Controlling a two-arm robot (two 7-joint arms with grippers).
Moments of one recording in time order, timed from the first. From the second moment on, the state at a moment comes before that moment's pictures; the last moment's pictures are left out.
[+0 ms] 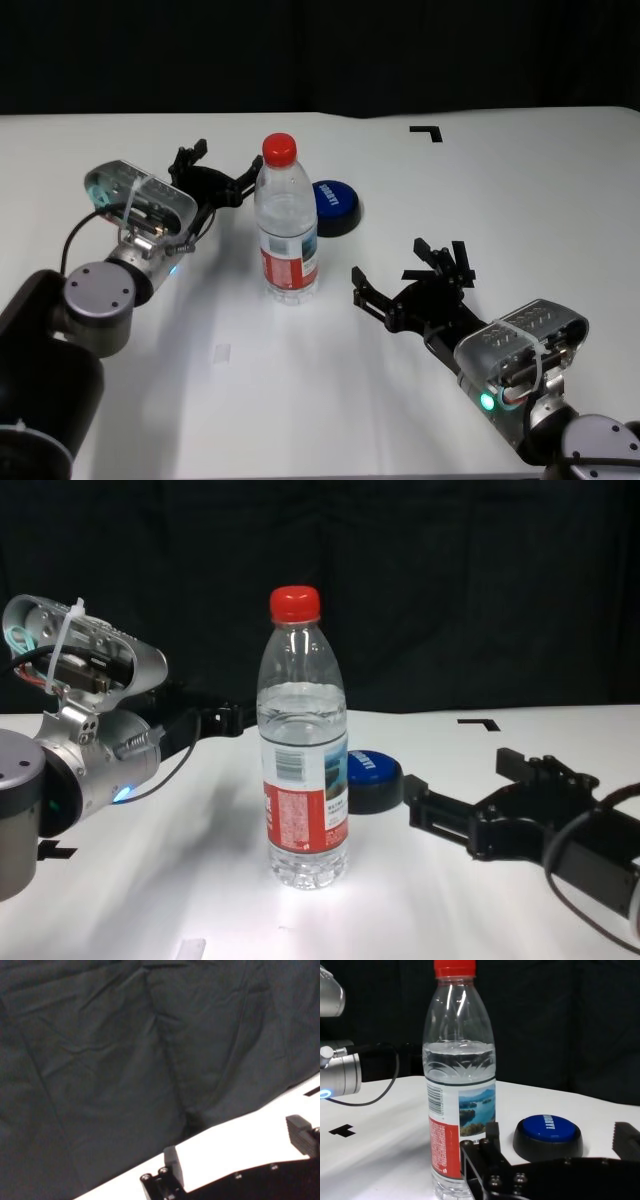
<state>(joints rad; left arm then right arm) -0.52 0.14 0.24 -0.95 0.10 -0.23 -0.19 -0.07 0.17 -0.28 -1.71 0.10 -0.01 0.19</state>
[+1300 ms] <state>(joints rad) -0.43 0.19 0.19 -1.09 0.10 -0.20 -0.16 -0.07 0.17 -0.28 -1.71 0.10 -0.01 0.19</state>
